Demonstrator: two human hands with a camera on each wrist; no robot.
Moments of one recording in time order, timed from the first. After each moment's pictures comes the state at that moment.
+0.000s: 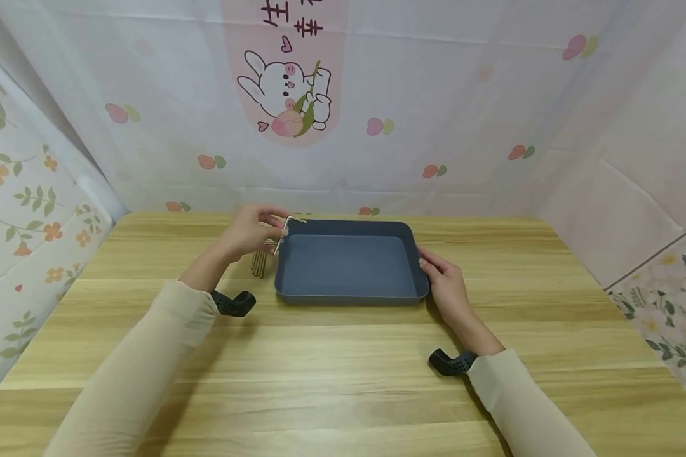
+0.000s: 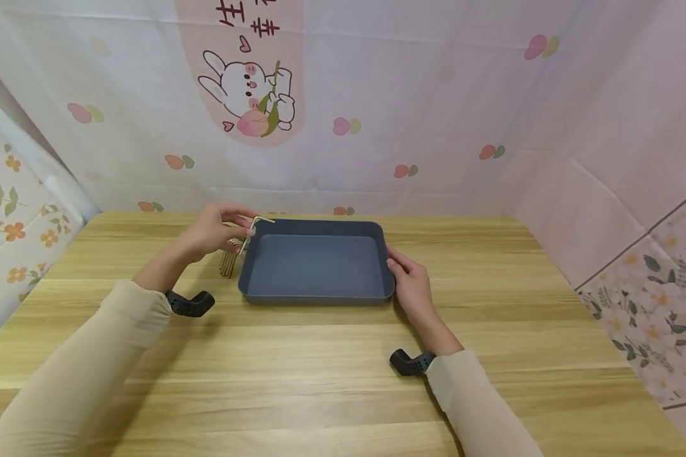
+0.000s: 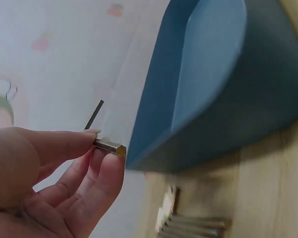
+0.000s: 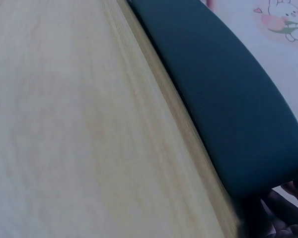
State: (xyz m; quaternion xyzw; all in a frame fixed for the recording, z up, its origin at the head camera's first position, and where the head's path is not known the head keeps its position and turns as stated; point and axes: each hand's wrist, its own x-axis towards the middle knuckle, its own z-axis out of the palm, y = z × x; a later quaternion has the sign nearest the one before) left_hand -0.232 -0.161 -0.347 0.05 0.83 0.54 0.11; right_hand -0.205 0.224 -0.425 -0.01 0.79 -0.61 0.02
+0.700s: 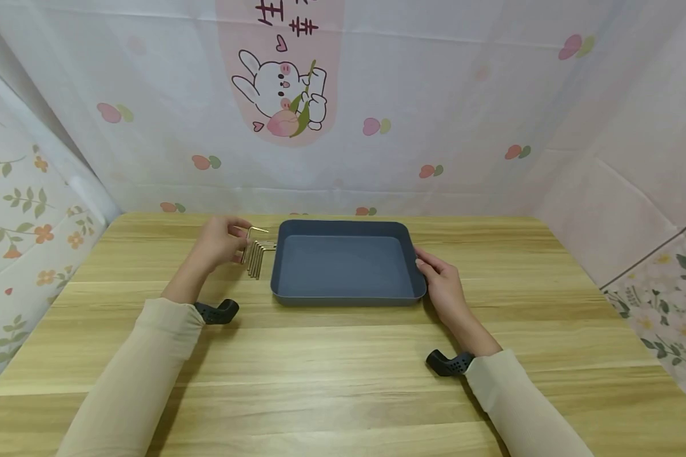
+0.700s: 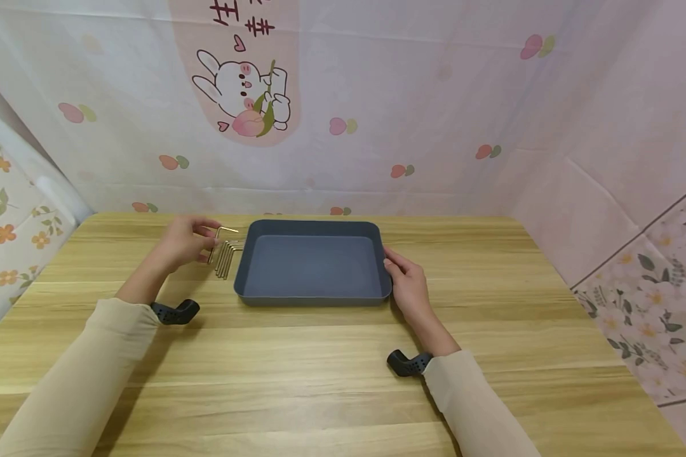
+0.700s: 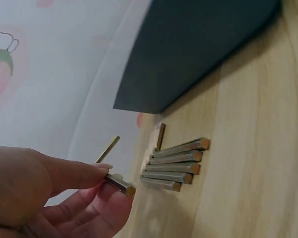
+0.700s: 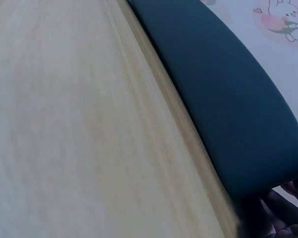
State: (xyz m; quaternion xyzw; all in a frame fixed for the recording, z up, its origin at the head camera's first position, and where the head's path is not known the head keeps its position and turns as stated) left_hand -0.224 -0.196 -0.370 -0.03 0.88 0.47 0.06; right_hand -0.207 0.225 -0.426 0.00 0.79 -0.61 0.02
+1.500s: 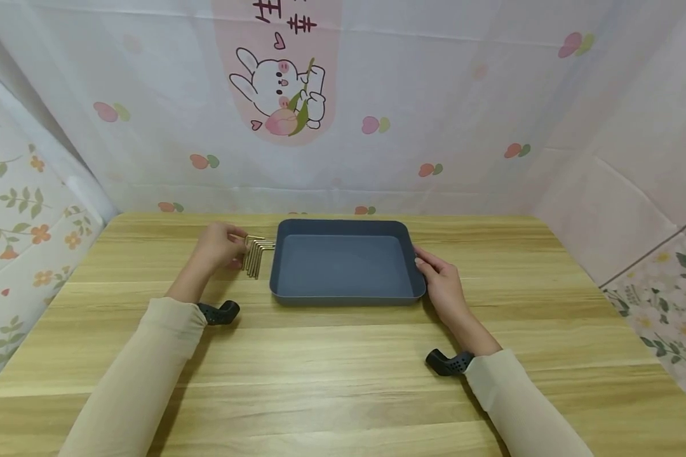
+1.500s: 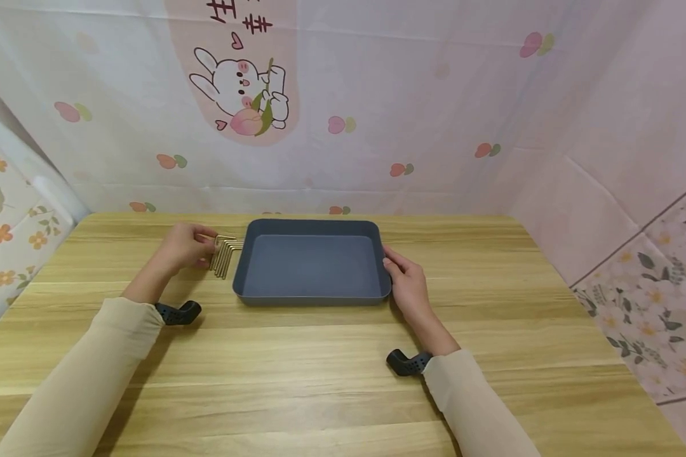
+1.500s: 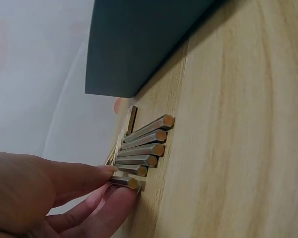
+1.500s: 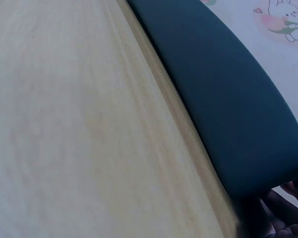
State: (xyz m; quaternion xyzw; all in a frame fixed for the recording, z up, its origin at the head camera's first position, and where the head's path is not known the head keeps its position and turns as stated) left_hand -0.232 -0.203 -0.388 -0.05 0.89 0.45 0.08; right_hand -0.208 0.224 -0.428 0.00 0.80 -0.61 0.02
